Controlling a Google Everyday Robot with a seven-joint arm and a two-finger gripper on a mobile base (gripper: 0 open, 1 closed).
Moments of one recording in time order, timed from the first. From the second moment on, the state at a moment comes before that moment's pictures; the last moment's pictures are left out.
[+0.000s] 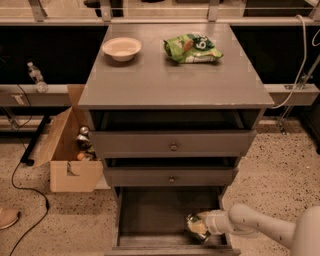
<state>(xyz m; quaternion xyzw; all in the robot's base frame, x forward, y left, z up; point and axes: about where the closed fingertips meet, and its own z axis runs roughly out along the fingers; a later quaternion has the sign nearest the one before) 0.509 -0.169 0.219 -0.37 0.87 0.23 0.25</state>
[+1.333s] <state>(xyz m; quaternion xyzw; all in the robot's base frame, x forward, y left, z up) 0.478 -0.230 0.354 -0.47 0.78 0.22 0.35</state>
